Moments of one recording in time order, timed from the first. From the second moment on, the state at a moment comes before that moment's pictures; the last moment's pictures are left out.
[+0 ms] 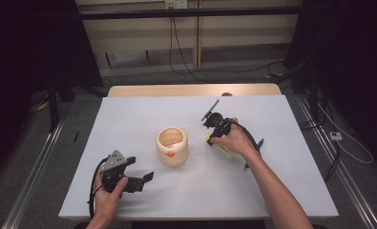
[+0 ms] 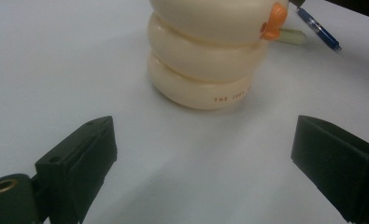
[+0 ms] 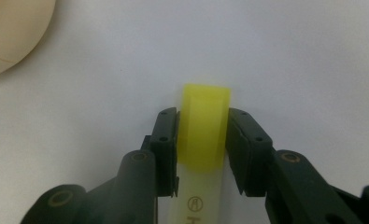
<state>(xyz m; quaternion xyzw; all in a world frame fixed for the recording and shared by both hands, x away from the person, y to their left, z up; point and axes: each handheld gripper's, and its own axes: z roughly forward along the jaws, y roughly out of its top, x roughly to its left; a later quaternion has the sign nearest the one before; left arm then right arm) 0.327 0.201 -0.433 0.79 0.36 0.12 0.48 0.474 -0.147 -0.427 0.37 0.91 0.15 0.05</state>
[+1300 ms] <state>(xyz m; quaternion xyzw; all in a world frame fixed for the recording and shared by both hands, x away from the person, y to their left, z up) 0.327 0.202 -0.434 0.79 0.36 0.12 0.48 0.445 -0.175 -0.391 0.38 0.87 0.32 0.07</state>
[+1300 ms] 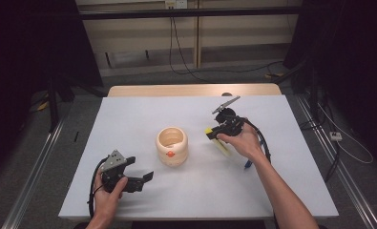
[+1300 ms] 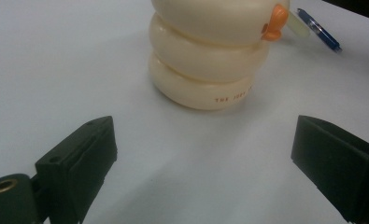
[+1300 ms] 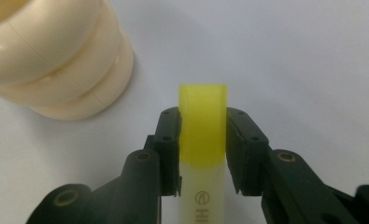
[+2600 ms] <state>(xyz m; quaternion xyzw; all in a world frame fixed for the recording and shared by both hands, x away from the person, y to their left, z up) 0.327 0.202 -0.434 0.79 0.36 0.12 0.48 0.413 -0.177 -0.343 0.34 0.79 0.49 0.11</state>
